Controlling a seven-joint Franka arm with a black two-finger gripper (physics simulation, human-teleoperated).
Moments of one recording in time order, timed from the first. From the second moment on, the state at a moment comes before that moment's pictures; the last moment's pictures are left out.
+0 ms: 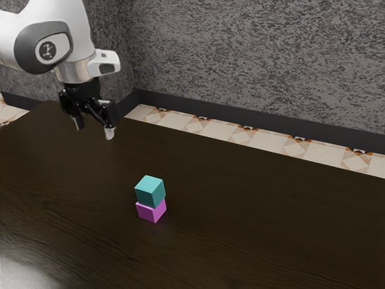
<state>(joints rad) -0.03 -0.29 -0.03 -1.99 0.06 1.74 -0.07</state>
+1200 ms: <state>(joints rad) -0.03 0.18 -0.03 -2.01 0.03 2.24 0.02</state>
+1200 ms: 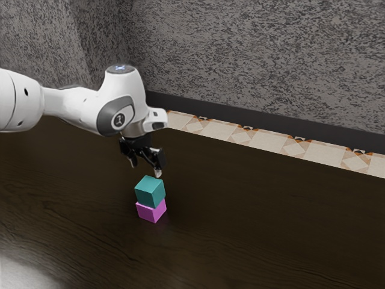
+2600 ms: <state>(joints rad) -0.03 0.21 -0.03 -2.10 -0.09 2.31 0.15</state>
